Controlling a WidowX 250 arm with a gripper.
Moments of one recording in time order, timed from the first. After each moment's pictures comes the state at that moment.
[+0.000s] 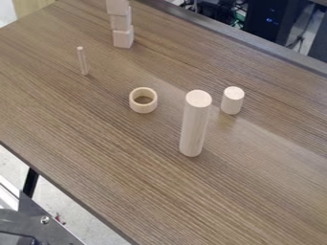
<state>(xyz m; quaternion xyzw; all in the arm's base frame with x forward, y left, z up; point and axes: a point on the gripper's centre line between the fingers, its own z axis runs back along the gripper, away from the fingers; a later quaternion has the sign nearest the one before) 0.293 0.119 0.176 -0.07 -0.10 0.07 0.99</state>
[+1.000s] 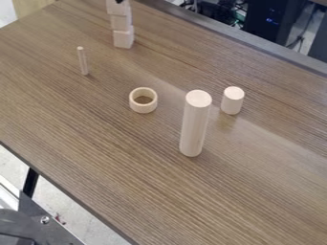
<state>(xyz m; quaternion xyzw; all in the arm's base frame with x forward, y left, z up) 0.318 0.145 0.152 0.03 -0.06 0.11 0.99</state>
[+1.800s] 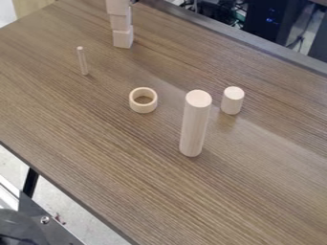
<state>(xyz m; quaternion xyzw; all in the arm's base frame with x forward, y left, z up) 0.355 0.170 0.136 0.04 -0.09 0.27 0.96</state>
